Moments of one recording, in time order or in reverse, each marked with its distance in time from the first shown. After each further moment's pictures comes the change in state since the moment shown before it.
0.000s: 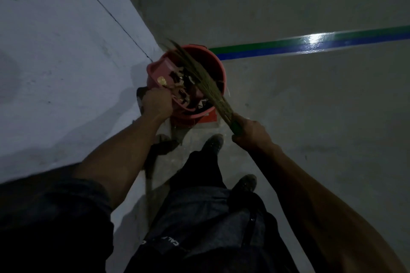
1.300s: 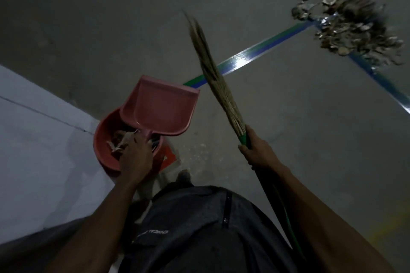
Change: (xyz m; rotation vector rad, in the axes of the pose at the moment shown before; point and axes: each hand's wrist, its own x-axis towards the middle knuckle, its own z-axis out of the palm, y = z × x) left_hand -0.123 0.144 -0.027 -0.244 0.277 0.247; right_hand -0.197 0.142 -0.049 0.380 0.433 0.321
